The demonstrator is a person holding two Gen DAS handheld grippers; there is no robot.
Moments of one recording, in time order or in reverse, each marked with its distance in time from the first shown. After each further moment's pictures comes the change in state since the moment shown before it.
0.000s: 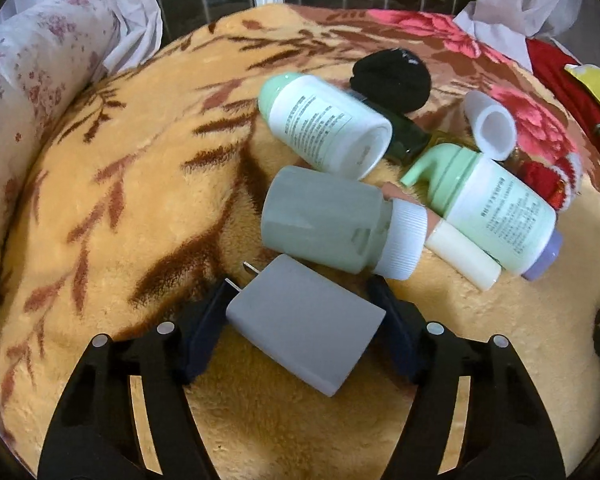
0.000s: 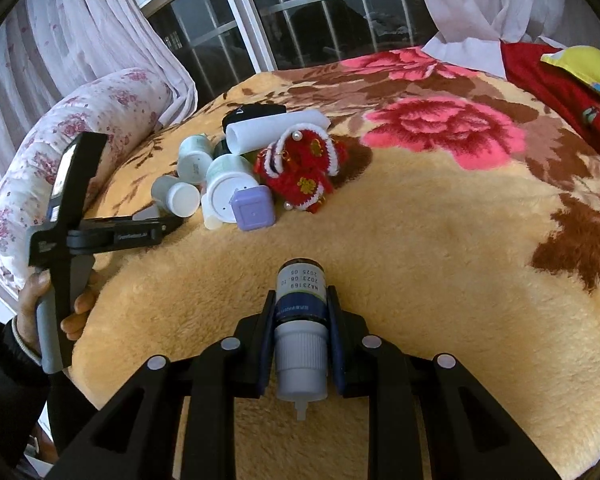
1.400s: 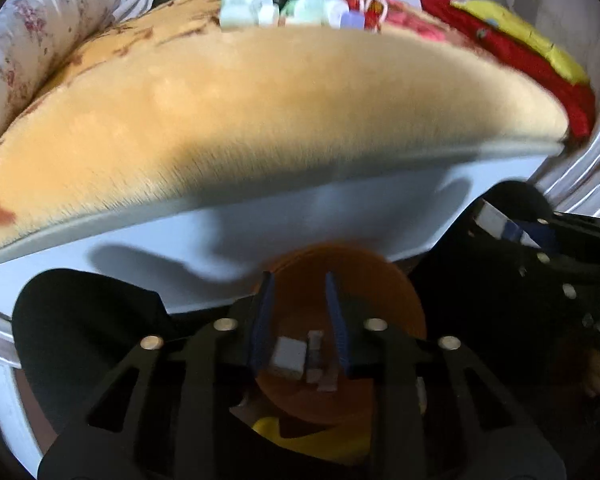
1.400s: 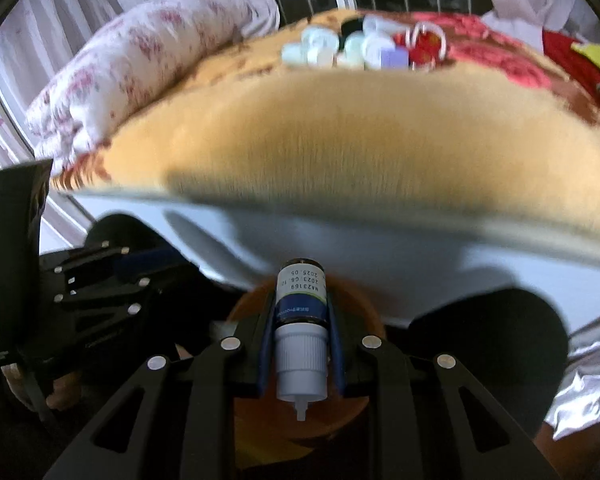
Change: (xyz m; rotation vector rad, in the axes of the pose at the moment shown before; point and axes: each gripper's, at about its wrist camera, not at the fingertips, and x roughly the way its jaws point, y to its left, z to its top) left arm -0.106 -0.034 -0.250 0.082 0.066 -0.170; right arm -0.057 0.103 -0.163 -0.134 0.212 0.072
